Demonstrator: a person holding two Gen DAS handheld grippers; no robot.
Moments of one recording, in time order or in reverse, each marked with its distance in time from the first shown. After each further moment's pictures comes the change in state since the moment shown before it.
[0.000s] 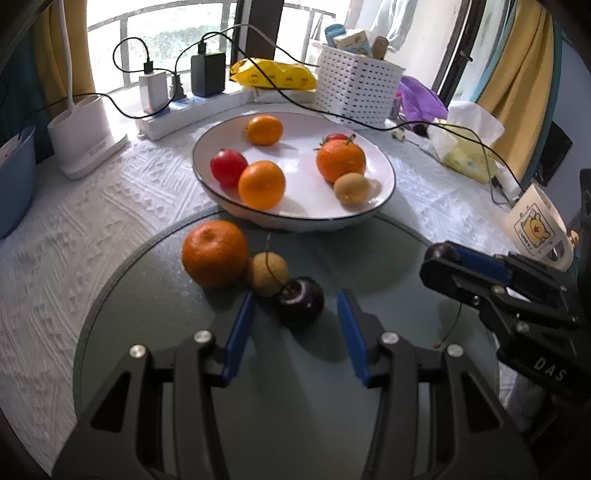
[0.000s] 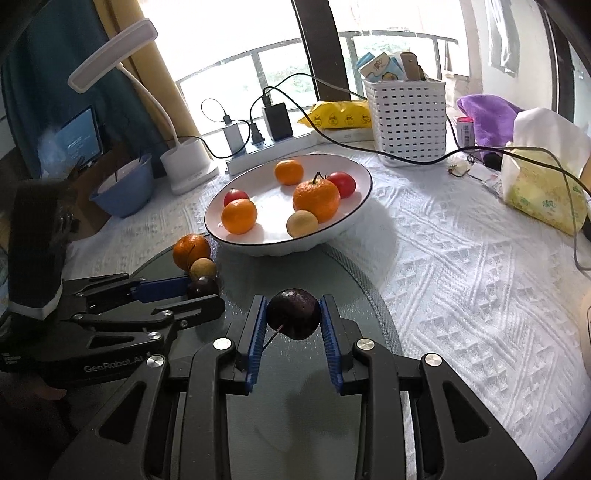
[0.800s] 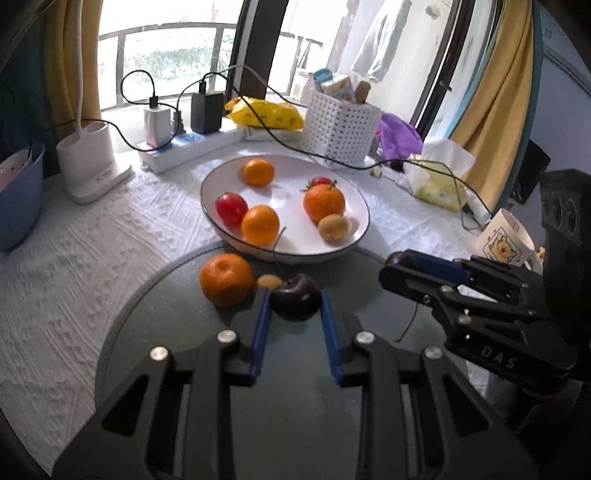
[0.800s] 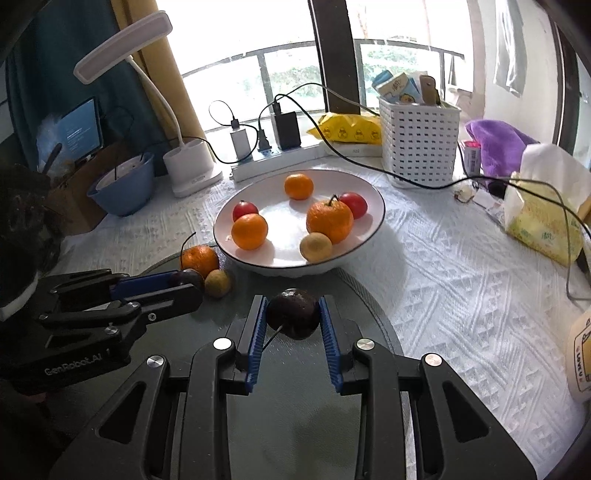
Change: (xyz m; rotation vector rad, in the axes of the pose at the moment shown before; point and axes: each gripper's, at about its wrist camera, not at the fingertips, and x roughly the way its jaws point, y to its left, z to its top) left arm -0.038 0.012 0.005 0.003 -0.118 -0.087; right arm -0.001 0.022 0.019 -0.060 -0.012 -0.047
